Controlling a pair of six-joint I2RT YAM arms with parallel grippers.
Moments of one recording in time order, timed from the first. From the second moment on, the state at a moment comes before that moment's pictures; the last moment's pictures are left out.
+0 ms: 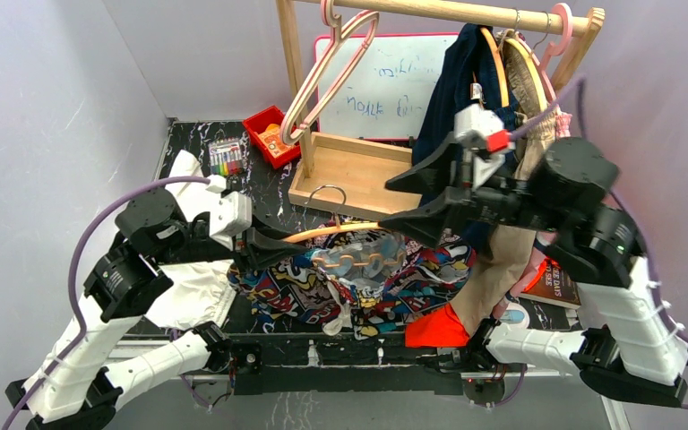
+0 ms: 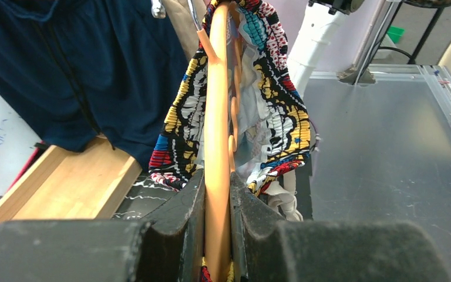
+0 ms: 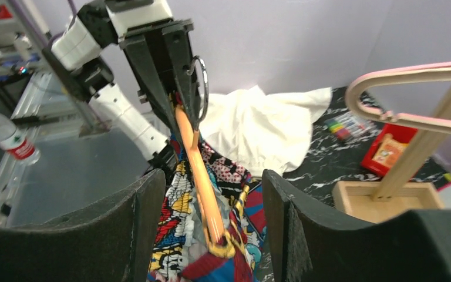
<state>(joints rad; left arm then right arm) -0.77 0.79 1.34 -0.59 0.67 0.10 0.93 1.04 1.81 -0.71 -0.45 0.07</state>
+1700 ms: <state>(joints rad) -0.77 0.84 1.35 -0.48 0.61 0.09 0.94 1.10 1.69 -0.75 -0.58 0.06</state>
